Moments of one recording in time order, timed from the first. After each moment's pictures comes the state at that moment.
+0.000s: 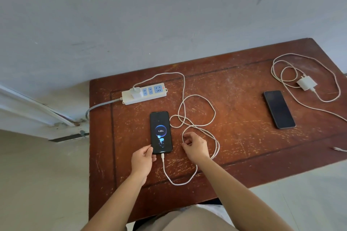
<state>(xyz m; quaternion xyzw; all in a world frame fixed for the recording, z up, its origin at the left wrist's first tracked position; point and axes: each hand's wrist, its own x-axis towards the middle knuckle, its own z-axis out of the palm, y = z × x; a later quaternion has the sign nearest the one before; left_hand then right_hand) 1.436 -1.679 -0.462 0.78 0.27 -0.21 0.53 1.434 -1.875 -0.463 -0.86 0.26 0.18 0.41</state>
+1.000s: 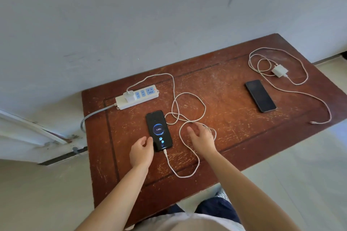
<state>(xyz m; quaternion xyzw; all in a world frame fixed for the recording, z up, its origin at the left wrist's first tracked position) 1.448 -1.680 -0.432 0.85 0.23 -0.19 0.44 1.404 -1.881 -0.425 -0.82 0.33 0.08 0.46</state>
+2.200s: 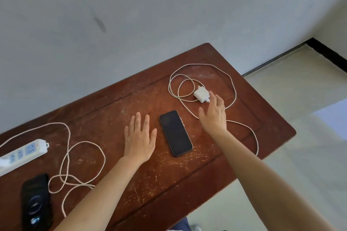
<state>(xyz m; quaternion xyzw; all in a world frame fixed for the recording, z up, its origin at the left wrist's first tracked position) 1.520 -2.103 -0.444 0.96 -0.22 -0.14 0.10 1.455 -2.351 -0.430 -0.87 0.37 -0.05 0.32</state>
